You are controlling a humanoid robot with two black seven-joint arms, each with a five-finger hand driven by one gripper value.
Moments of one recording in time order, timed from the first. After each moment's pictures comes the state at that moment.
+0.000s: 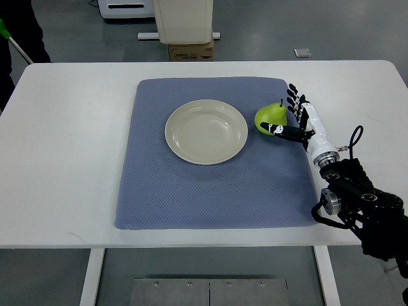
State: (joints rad) left arm -0.02 0.00 -0.11 -0.19 -0.10 0.11 -0.12; right arm 0.72 -0.11 0.44 0.62 -0.47 -0.20 0.61
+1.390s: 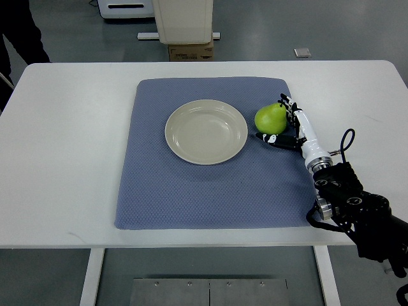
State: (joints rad) left arm -0.02 0.00 -0.11 -0.19 -0.10 0.11 -0.12; right arm 0.74 -0.06 0.33 0.53 -0.49 -0.28 0.61
